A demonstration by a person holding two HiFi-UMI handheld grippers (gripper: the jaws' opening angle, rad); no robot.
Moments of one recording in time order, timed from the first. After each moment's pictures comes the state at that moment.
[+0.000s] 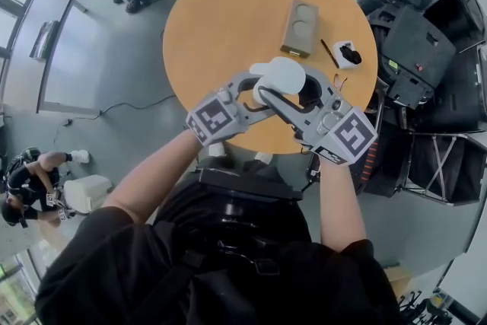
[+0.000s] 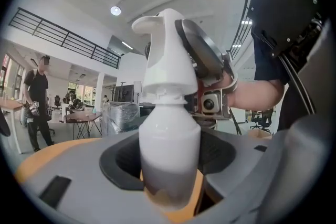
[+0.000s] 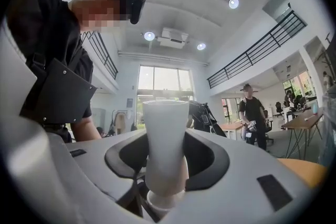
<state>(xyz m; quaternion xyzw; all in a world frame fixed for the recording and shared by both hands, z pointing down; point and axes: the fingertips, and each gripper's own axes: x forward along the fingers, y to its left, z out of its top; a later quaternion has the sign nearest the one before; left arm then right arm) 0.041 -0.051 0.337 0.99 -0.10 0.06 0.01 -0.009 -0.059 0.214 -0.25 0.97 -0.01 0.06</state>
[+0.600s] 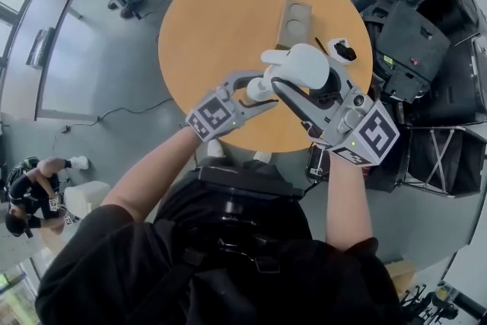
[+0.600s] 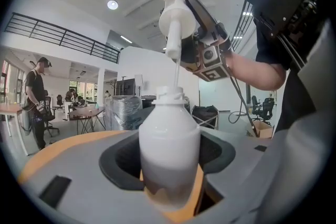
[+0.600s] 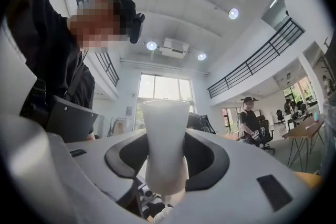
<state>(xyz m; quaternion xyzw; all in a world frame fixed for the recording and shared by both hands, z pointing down) 0.034 -0.056 0.368 0.99 -0.11 0.11 0.00 0.008 -0.049 0.149 -0.26 0.96 0.02 0.10</state>
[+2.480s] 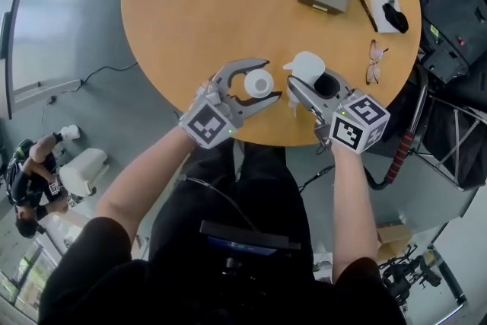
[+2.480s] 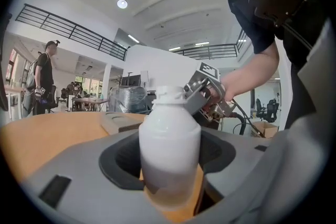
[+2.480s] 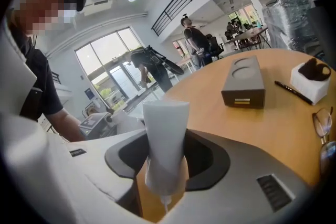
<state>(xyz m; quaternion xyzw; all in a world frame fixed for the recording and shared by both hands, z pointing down) 0.033 -0.151 0.633 0.99 -0.13 0.09 0.03 0.072 -0.177 0.640 -0.36 0.84 -0.37 -0.13</state>
